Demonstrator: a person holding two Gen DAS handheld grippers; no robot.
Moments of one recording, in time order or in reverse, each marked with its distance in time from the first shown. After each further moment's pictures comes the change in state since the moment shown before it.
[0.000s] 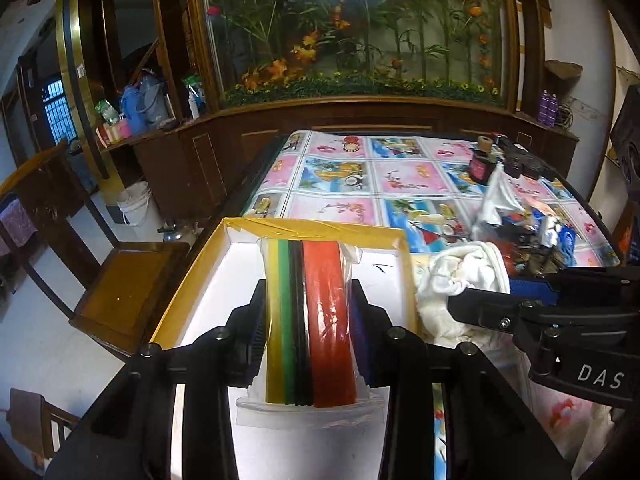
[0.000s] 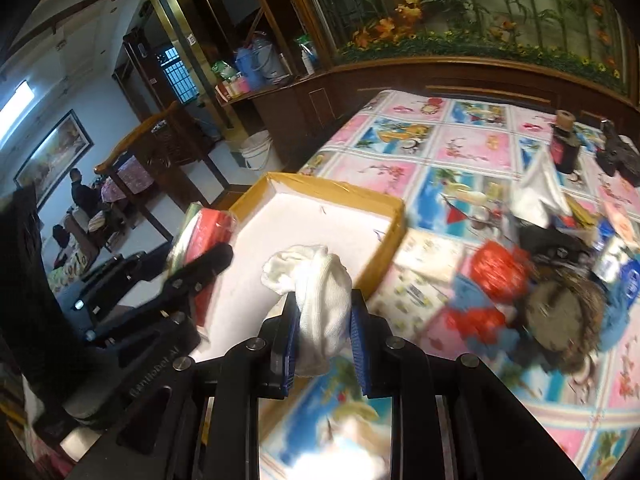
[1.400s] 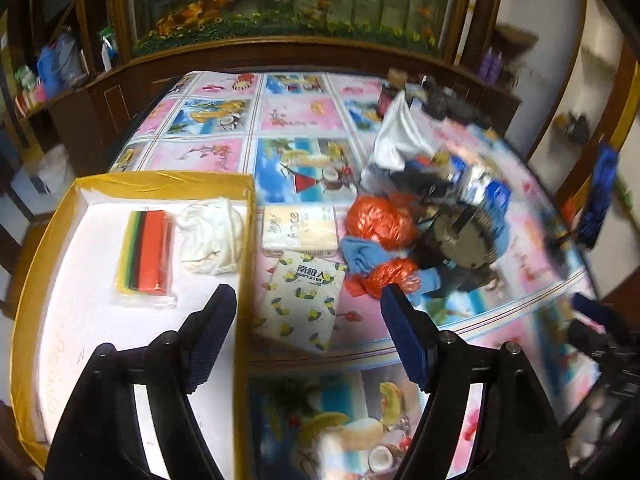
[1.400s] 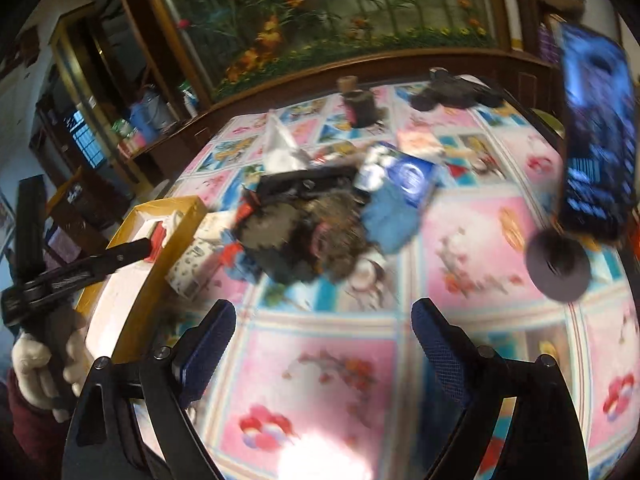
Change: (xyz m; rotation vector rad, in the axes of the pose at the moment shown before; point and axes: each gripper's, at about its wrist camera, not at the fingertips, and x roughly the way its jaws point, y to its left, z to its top) left arm 0.042 -0.107 -0.005 0.074 0.223 -0.247; right arm -0.095 -0.144 -0.119 0.251 -0.099 -0.285
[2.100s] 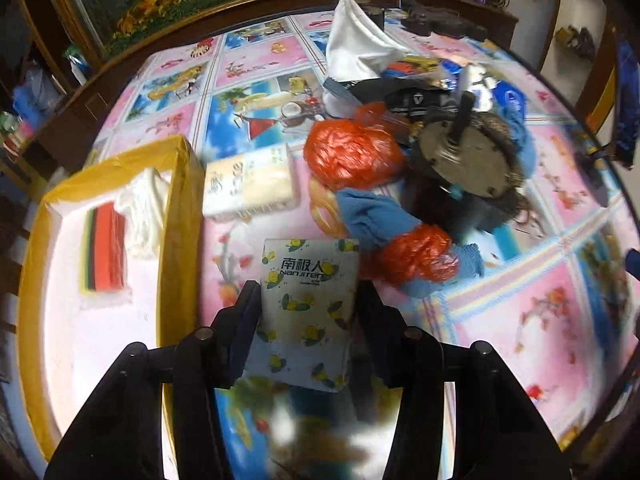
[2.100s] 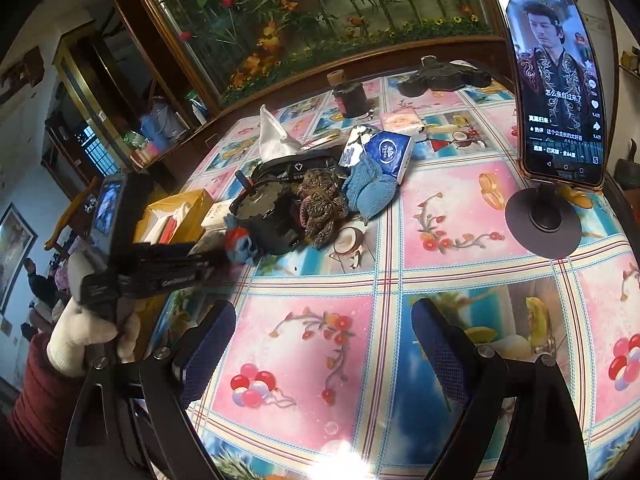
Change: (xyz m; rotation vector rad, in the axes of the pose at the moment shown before) left arm 0.032 -0.043 -0.023 0.154 0.160 0.057; right arm -0.031 -0.028 -0.021 0.053 -0.009 0.063
